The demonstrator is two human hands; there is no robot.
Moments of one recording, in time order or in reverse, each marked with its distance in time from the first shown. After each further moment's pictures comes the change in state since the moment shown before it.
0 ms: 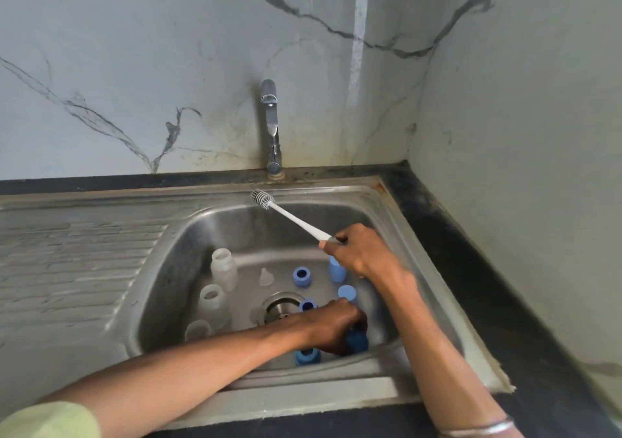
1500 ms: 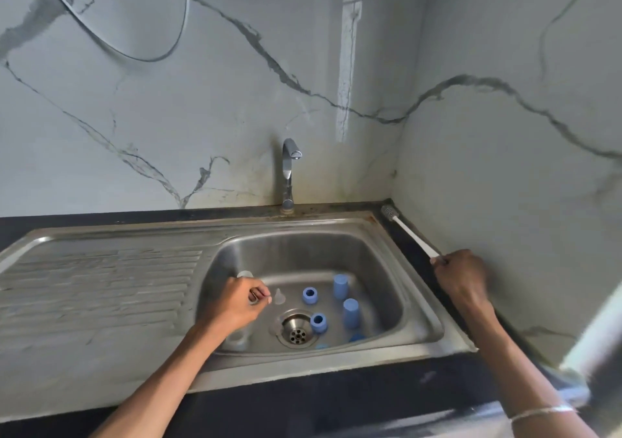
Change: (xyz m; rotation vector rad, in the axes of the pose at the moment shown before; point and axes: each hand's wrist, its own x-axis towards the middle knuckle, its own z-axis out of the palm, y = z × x) left_hand -0.182 -0.083 -0.058 -0.260 0.743 -0.297; right_hand -0.085 0.067 -0.077 -0.150 0.665 0.351
